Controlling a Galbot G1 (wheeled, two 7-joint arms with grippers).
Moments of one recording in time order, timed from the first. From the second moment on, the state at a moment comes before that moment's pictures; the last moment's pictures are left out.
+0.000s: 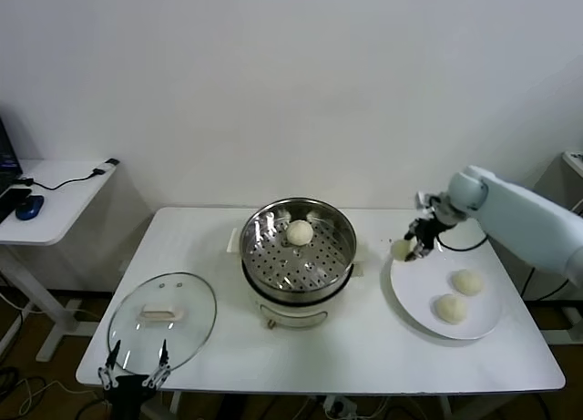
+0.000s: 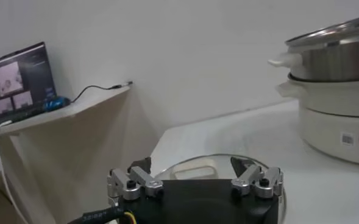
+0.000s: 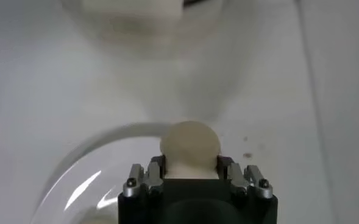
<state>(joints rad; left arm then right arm) 1.82 -1.50 -0.71 -1.98 0.09 -0.12 -0.07 0.43 0.89 -1.20 0.92 0.40 -0.20 -1.10</state>
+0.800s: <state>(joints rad) 1.82 -1.45 -0.69 -1.99 0.07 -0.13 -0.07 0.76 1.31 -1.63 1.04 0.92 -0.35 -0.93</state>
